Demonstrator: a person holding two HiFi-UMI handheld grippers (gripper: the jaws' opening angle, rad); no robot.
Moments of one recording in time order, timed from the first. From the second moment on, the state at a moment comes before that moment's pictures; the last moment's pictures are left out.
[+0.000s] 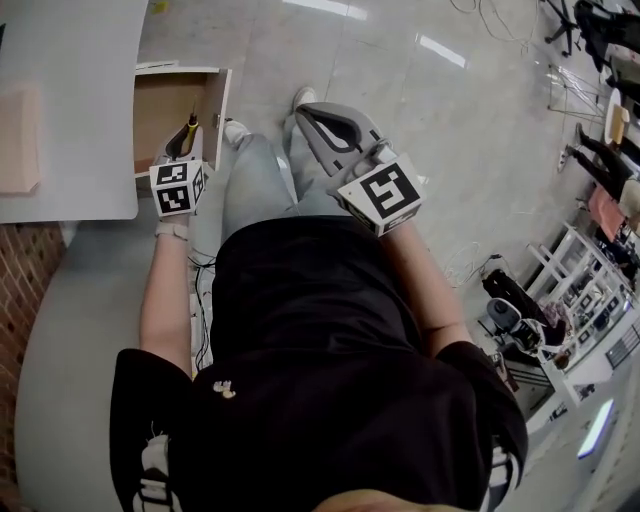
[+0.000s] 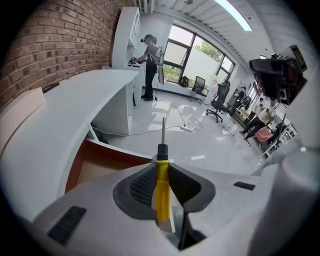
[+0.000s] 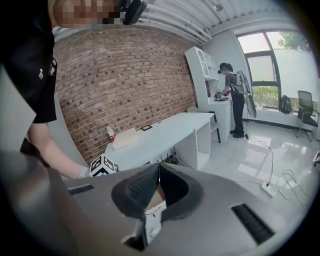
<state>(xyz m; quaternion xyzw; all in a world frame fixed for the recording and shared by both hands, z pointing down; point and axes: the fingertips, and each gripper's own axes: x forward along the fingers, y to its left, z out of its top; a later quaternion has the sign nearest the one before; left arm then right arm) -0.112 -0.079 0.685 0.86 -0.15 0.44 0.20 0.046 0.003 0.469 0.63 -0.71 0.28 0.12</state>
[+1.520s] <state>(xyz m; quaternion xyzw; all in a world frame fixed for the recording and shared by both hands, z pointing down) -0.132 -0.063 0.930 0.77 -0.08 0.56 0.30 0.055 0.004 0.562 0.62 -0.69 0.35 0.16</state>
